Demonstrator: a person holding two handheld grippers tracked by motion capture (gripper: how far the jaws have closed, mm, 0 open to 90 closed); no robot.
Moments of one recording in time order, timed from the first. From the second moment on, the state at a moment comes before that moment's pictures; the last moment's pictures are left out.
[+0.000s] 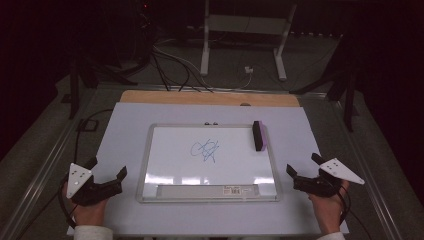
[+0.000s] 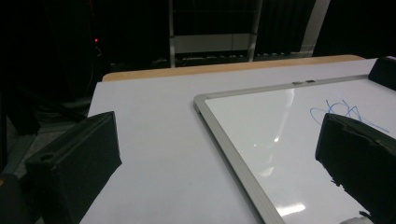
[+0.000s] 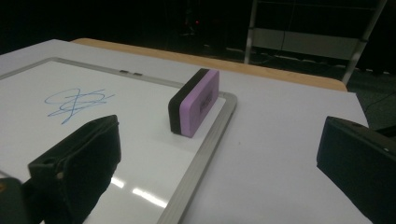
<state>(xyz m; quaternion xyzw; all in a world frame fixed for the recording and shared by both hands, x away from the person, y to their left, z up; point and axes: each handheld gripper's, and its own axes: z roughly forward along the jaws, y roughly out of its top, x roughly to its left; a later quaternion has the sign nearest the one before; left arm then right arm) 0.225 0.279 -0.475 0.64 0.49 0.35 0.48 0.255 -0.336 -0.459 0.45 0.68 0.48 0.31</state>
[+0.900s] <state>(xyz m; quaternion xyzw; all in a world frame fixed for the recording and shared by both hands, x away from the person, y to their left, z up) 0.226 0.279 -0.482 0.64 0.49 0.35 0.47 0.337 -0.302 -0.434 0.45 0.70 0.47 0.29</state>
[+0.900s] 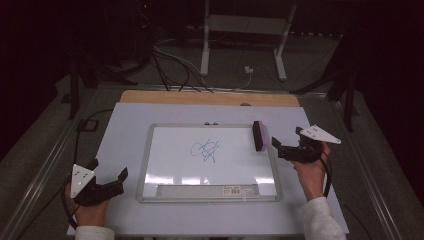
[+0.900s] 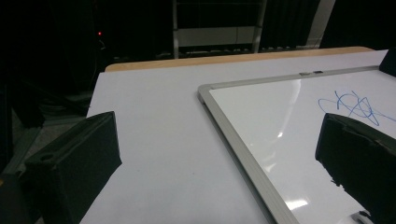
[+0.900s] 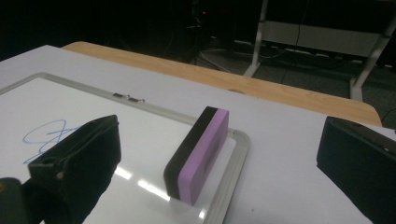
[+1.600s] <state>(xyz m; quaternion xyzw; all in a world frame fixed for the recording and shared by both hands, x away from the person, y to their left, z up) 0.227 0.277 -0.484 0.65 0.49 0.35 0.47 0.379 -0.293 -0.452 0.48 0.70 0.46 0.26</state>
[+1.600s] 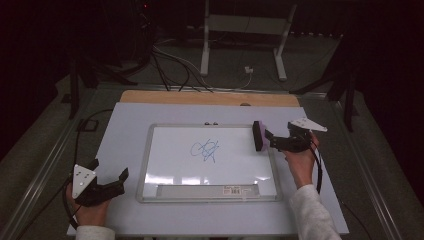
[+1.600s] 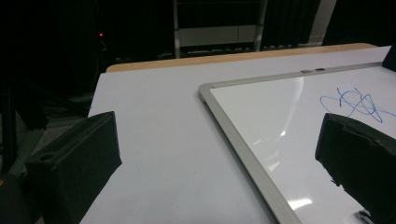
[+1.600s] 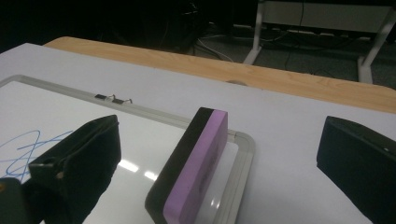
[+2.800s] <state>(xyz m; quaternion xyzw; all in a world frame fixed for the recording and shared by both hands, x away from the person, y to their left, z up) 0.226 0.274 -0.485 0.65 0.49 0.35 0.46 0.409 -0.286 -0.487 0.55 0.71 0.41 0.16</state>
